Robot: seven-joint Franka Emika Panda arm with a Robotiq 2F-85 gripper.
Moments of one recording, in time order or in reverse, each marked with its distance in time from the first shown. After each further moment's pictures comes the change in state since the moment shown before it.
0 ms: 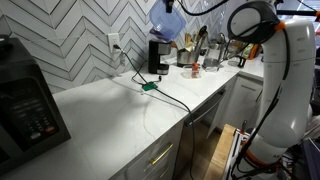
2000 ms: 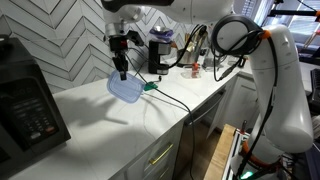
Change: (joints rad) arm 0.293 0.158 0.024 -0.546 0.125 0.424 0.712
